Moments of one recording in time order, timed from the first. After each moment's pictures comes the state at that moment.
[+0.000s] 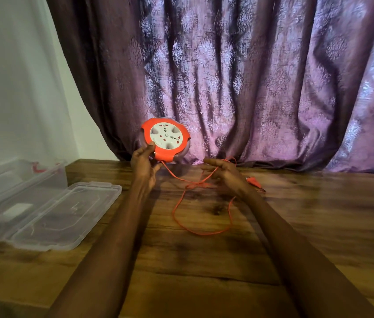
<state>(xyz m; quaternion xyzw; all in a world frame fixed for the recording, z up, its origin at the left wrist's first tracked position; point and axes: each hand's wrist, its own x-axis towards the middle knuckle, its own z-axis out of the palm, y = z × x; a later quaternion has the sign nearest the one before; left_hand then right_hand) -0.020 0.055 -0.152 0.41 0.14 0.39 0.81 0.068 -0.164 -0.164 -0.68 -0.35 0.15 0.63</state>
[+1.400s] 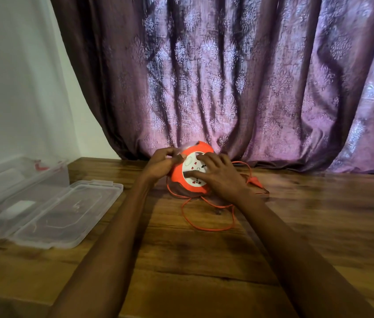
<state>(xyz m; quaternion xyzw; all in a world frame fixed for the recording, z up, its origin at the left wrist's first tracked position) -0.029 0.032 -0.146 0.77 0.06 0.26 0.58 0.065 -0.160 -0.174 -0.74 -0.54 -0.39 -0.03</state>
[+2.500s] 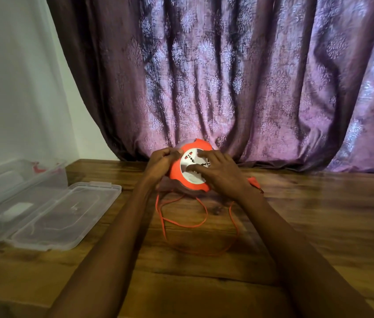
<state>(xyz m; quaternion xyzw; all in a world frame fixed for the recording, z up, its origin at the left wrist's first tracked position) -0.018 0.029 -0.155 0.68 0.08 0.30 0.66 0.068 -0.165 -0.164 -0.74 -0.55 -0.40 0.05</state>
